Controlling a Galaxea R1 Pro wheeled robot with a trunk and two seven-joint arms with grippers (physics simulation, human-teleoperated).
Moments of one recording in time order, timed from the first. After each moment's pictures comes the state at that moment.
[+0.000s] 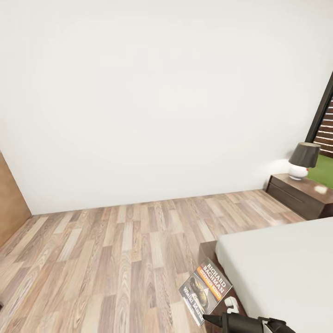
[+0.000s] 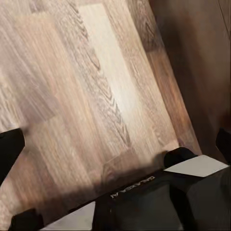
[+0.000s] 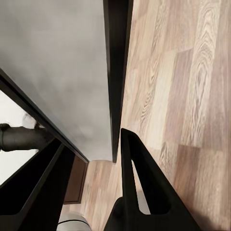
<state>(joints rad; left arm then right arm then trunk) -0.40 0.10 -0.37 -0.02 0.37 -0.09 -0.61 -0.47 -0.19 0.19 -0.22 -0.38 0.22 1.15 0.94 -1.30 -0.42</state>
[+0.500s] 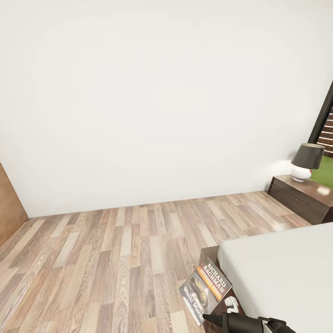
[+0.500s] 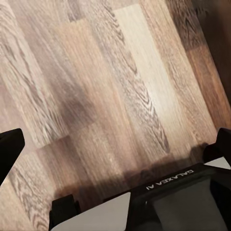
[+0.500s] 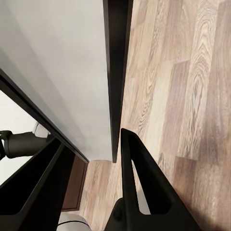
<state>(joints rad) -0.38 0.07 -0.36 -0.02 0.28 -0.12 -0.42 -0.47 -0.19 0.19 -0.22 -0.38 0.22 1.15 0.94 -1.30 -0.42</state>
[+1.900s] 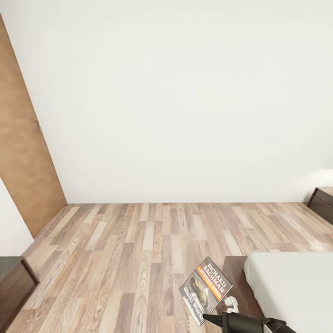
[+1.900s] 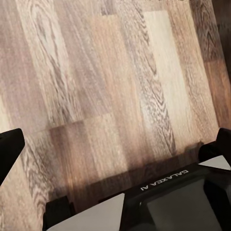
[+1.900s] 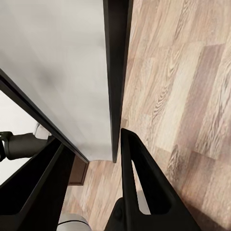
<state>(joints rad) -0.38 0.06 -0.36 -0.02 0.27 -0.12 -0.42 -0.47 -0.19 0.19 -0.22 -0.38 0.22 1.15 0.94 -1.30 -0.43</state>
